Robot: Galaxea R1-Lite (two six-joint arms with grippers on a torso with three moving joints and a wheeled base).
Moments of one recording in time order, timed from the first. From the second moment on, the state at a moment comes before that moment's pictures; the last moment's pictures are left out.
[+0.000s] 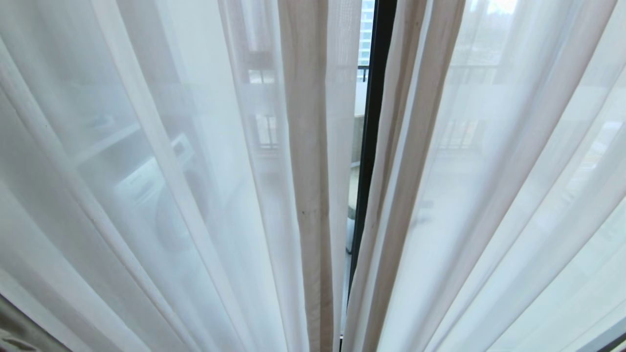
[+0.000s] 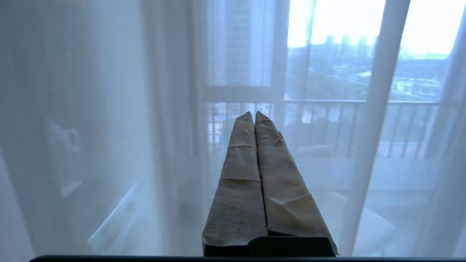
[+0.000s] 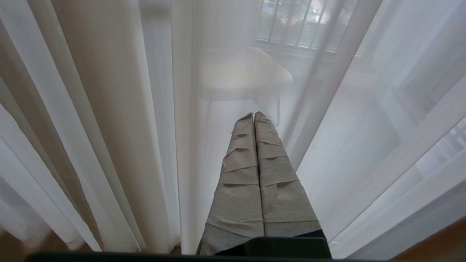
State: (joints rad) left arm 0.25 1.05 -1.00 -0.46 -0.25 -0.15; right arm 0.00 0.00 0.00 0.01 0.05 -0.13
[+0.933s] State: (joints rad) left arm 0.02 0.69 -0.25 -0.41 -0.10 -0.05; right arm 0.00 0.00 0.00 0.01 0.05 -0.13
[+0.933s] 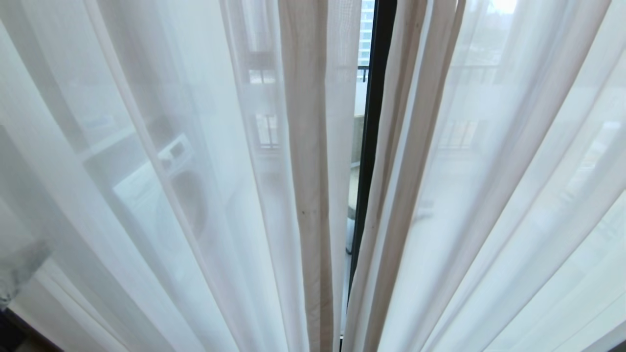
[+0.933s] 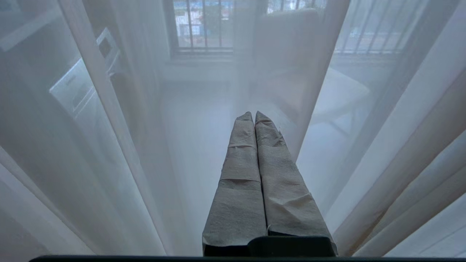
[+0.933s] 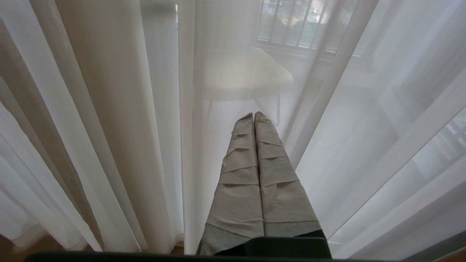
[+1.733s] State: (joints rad) left arm -0.01 0.20 0.00 -0.01 0.01 -0.01; right arm 0.00 0.00 0.00 0.01 0.05 -0.13
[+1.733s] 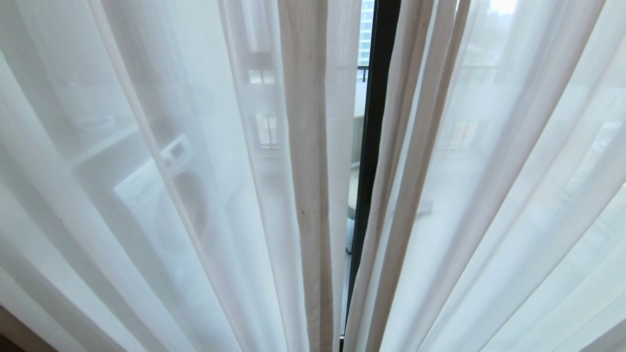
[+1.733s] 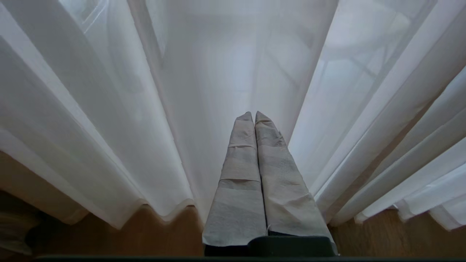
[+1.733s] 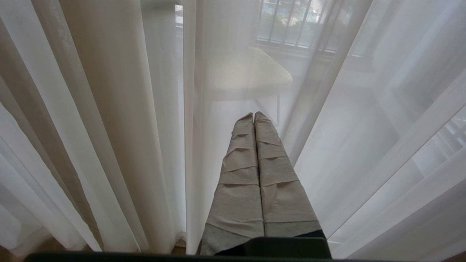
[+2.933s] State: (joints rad) left arm 0.00 0.00 0.00 0.00 0.01 -0.02; right arm 0.00 0.00 0.00 0.01 0.05 -0.13
